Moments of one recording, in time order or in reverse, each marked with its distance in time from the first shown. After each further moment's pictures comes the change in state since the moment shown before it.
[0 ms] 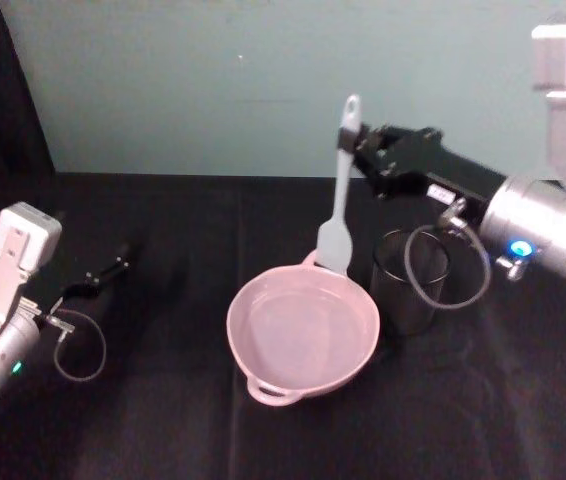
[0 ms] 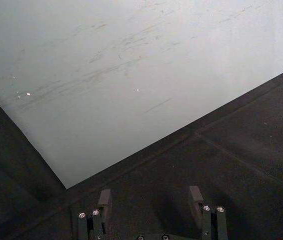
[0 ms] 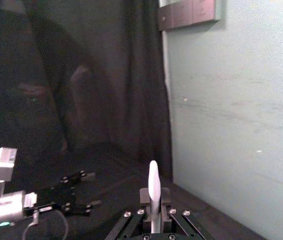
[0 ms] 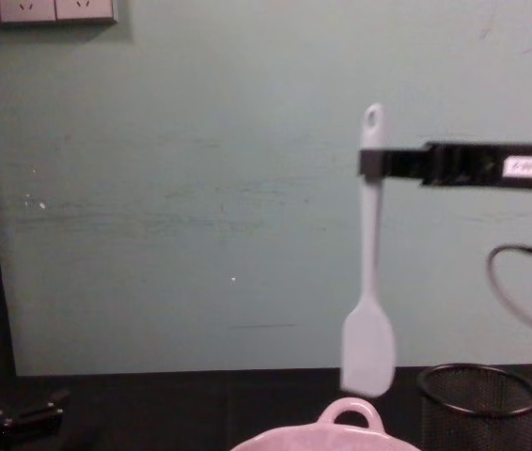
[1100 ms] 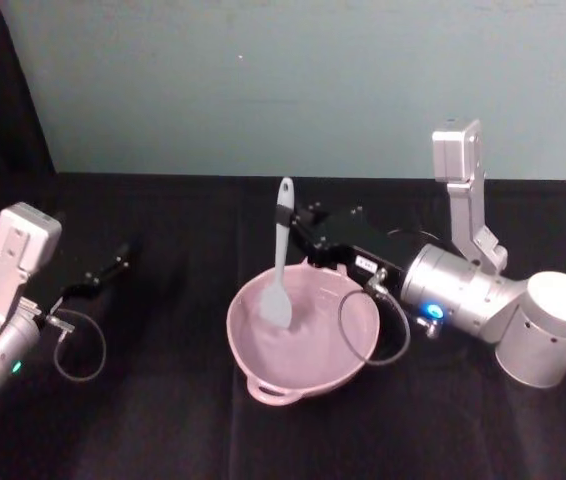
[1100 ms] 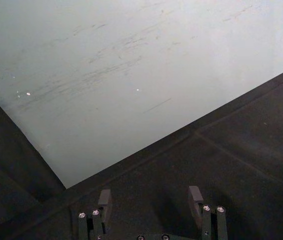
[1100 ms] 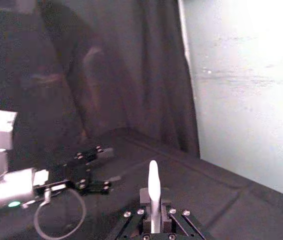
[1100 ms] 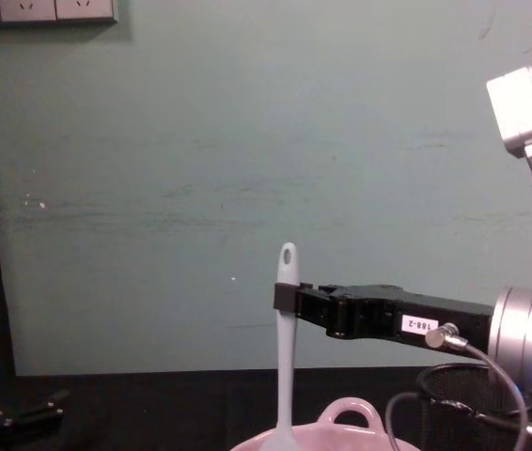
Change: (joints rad) left arm 0.000 0.000 0.000 0.000 0.000 0.000 0.000; right arm -0.007 -0.190 -0.096 0.281 -0.078 -0.156 0.108
